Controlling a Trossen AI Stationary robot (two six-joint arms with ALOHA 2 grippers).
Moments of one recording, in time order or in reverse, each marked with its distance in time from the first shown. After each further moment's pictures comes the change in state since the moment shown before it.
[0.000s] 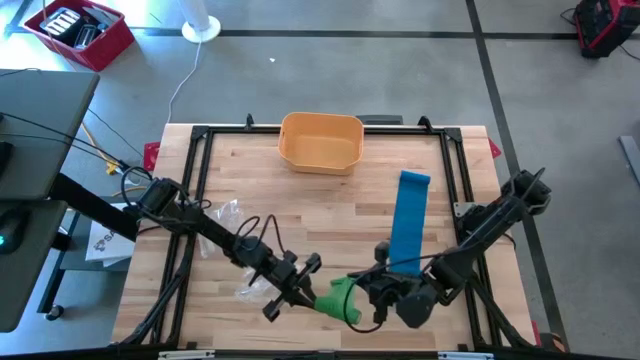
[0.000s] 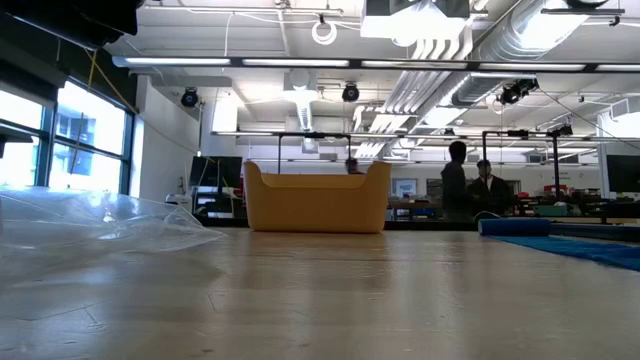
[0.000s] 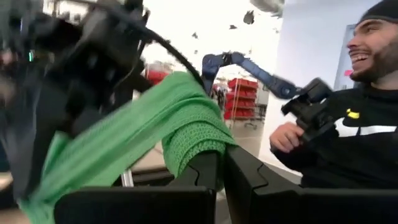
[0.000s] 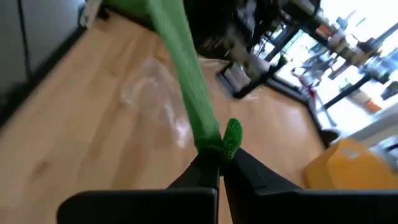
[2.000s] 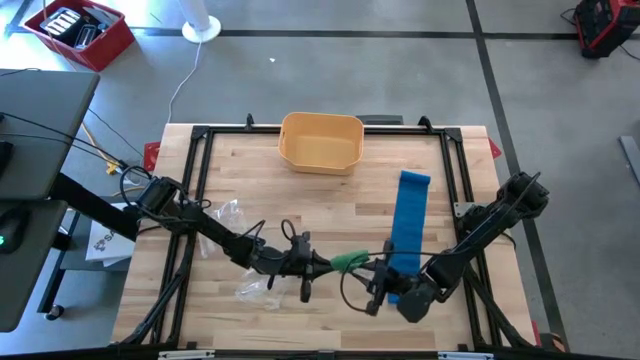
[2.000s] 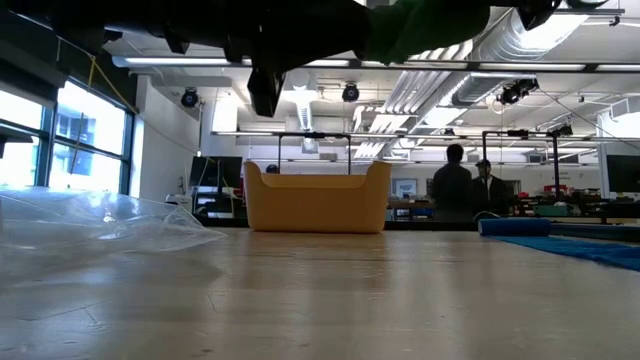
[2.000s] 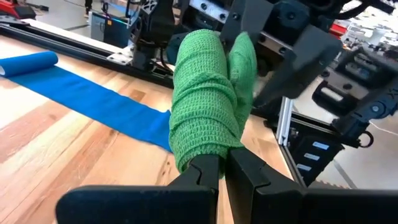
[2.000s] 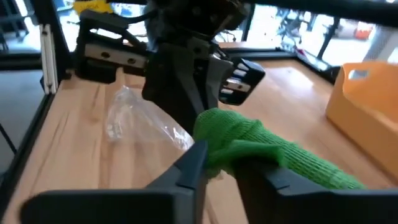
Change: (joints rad) left arm 0.028 -0.004 0.001 -0.467 -0.624 -0.253; right arm -0.014 0.027 -0.200 0.344 0.146 0.273
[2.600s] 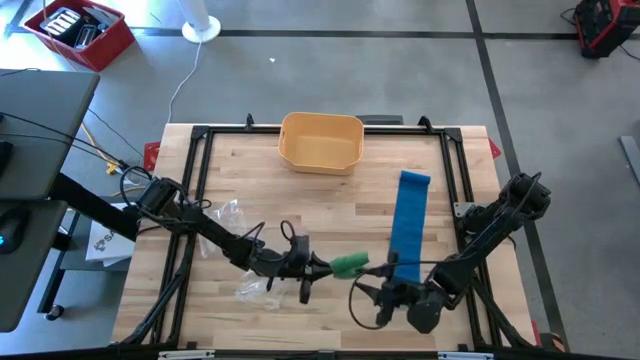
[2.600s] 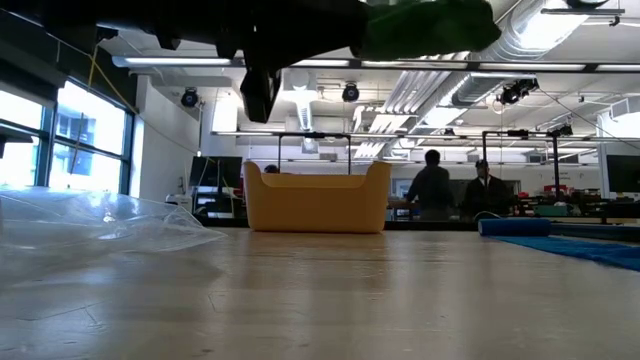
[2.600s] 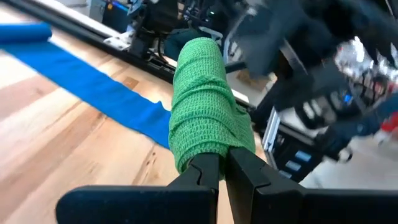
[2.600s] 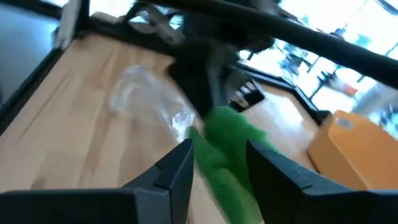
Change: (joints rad) left arm -0.001 0.001 0.000 0.006 -0.013 -0.181; right arm 0.087 -0.001 0.001 -0.035 -0.005 -0.288
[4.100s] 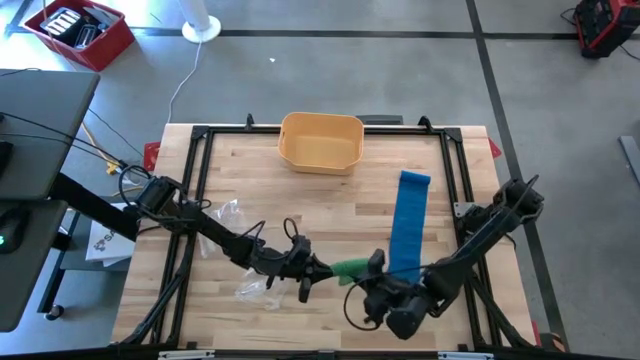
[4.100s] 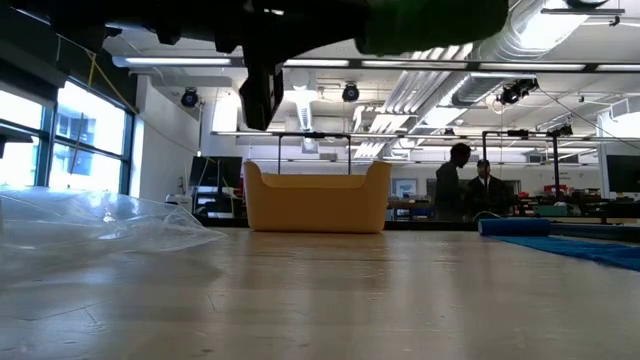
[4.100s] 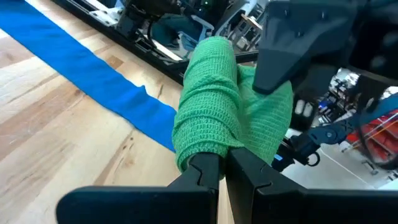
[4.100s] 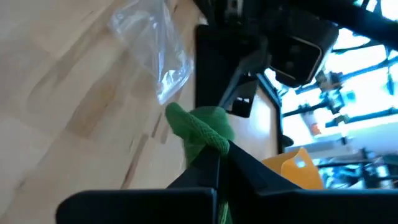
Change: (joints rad) left arm 0.007 -0.007 0.004 -0.060 0.067 -0.113; right arm -0.090 0.074 0.317 -0.537 -0.095 -0.258
